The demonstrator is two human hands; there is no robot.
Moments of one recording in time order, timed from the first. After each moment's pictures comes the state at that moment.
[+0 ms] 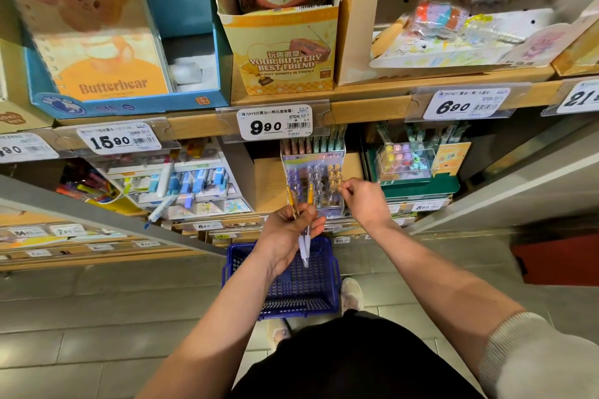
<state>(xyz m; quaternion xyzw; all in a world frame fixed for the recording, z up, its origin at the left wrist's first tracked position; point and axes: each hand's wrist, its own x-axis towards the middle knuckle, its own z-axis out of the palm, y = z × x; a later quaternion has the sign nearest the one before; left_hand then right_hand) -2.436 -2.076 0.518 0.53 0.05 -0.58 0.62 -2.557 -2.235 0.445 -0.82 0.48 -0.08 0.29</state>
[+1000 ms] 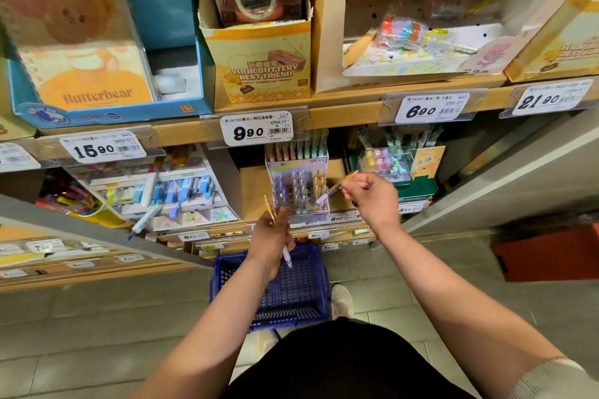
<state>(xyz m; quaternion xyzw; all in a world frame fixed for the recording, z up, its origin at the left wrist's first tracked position) -2.441 -2.078 0.505 0.68 0.00 -0.50 0.54 -2.590 -2.237 0.488 -0.59 0.53 -0.29 0.54</state>
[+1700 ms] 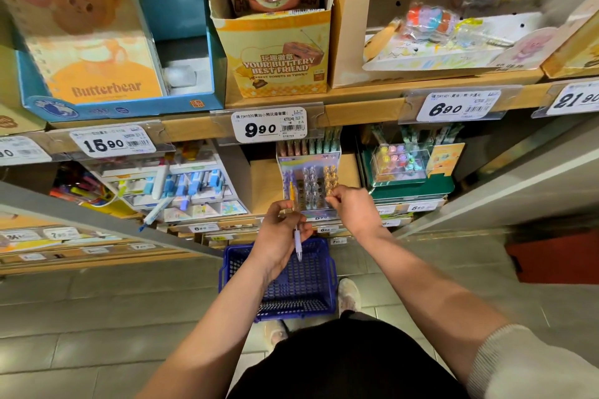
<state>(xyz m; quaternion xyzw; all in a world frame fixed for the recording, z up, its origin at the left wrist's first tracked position) -2.435 -2.073 0.510 0.60 0.02 -0.54 0.60 -2.554 -2.218 0.453 -0.85 0.45 -0.05 0.27</state>
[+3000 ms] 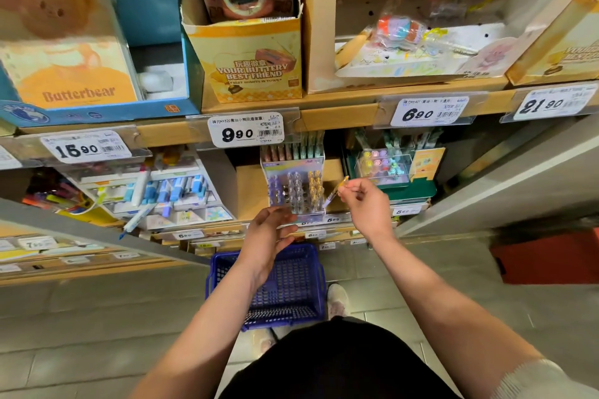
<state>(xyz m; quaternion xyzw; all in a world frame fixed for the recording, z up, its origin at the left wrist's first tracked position) -2.438 -2.077 0.508 0.62 0.00 -0.54 0.57 -2.597 -2.235 0.468 -0.69 0.51 -0.25 0.45</state>
